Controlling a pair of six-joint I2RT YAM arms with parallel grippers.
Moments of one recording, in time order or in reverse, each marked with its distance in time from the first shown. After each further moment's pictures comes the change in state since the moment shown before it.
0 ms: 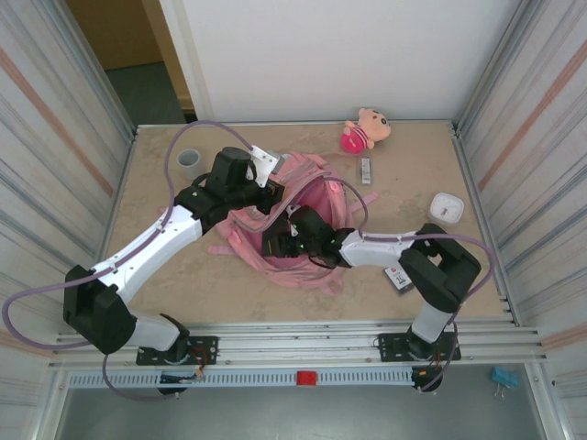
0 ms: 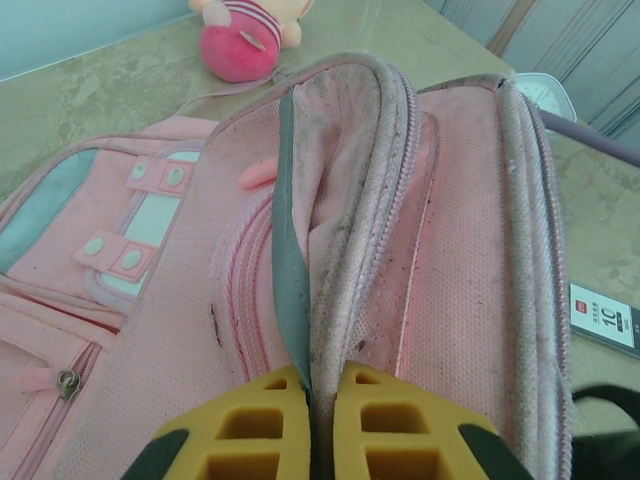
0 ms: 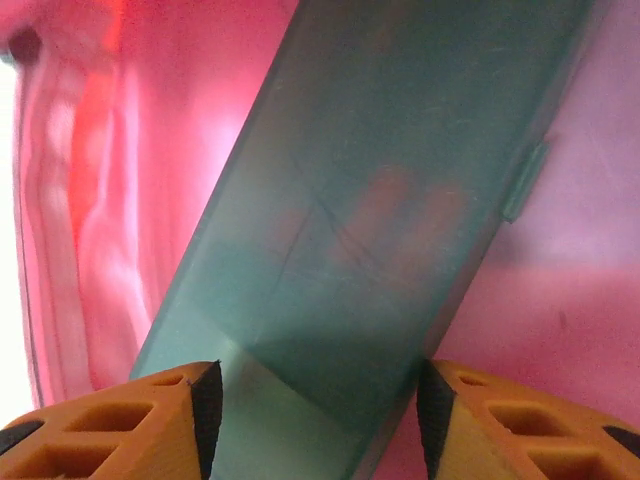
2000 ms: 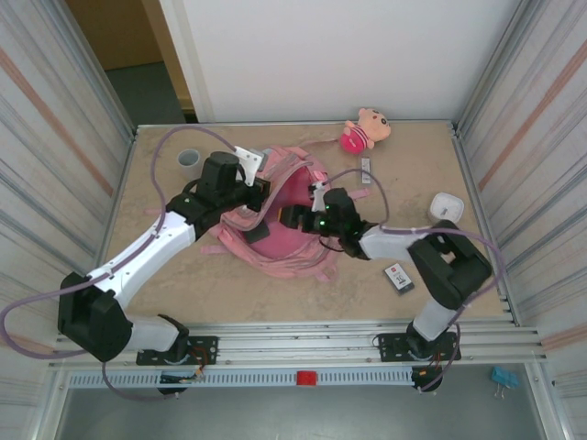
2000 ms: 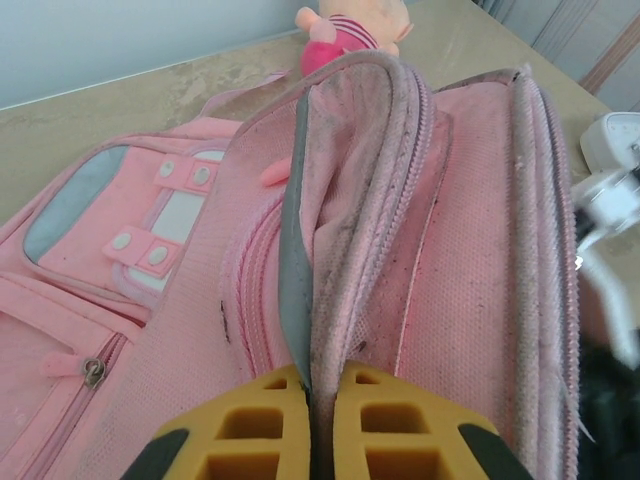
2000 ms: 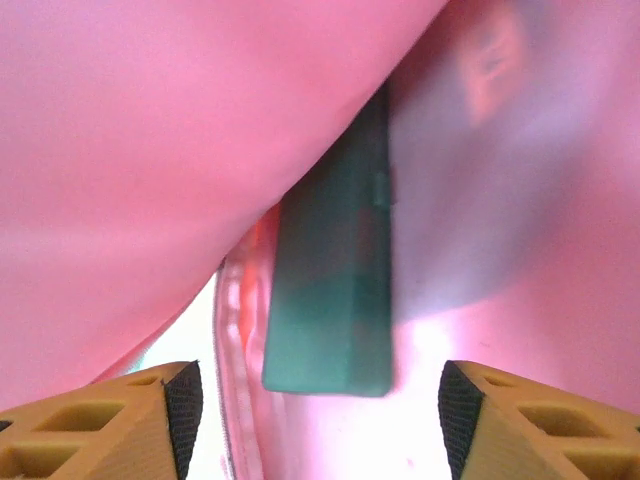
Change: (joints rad) left arm 0.059 -0.056 -0.108 0.092 -0.115 -0.042; right arm -0.222 -0.109 -0.132 0.327 -0.270 0.270
